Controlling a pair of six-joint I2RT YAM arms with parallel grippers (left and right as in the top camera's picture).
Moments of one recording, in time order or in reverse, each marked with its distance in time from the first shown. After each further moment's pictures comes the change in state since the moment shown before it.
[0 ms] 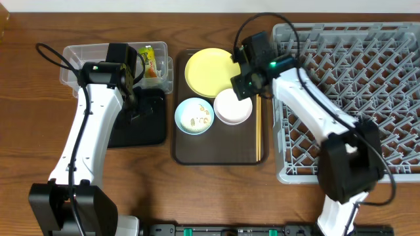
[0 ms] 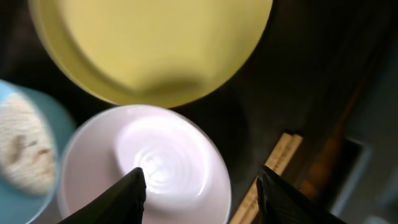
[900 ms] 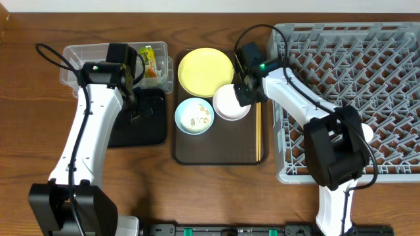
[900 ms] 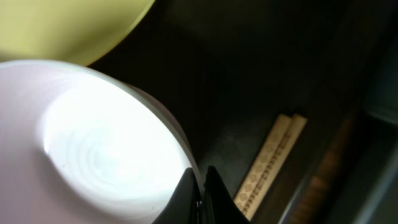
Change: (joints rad) left arm 0.000 0.000 0.000 -0.006 0.000 0.000; right arm 0.000 0.099 0.013 -0.034 0.097 0.059
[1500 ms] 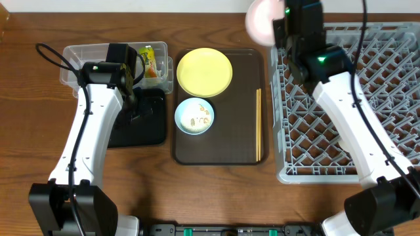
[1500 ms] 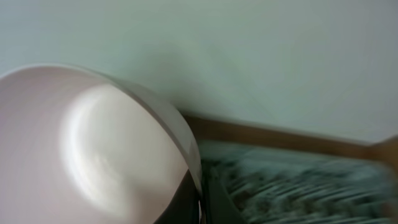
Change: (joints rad) left arm 0.000 0.000 0.000 -0.001 0.000 0.000; right arm -0.109 -0.387 0.064 0.380 0.423 -0.204
